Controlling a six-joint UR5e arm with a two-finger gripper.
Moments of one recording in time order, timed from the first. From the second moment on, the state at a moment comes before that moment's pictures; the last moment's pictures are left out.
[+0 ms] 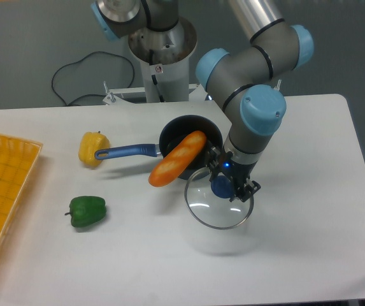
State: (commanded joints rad) arm 2.59 -1.93 -1.58 -1.23 1.37 1.37
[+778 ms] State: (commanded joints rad) arm 2.65 -1.81 -1.67 -1.35 1.32 1.51
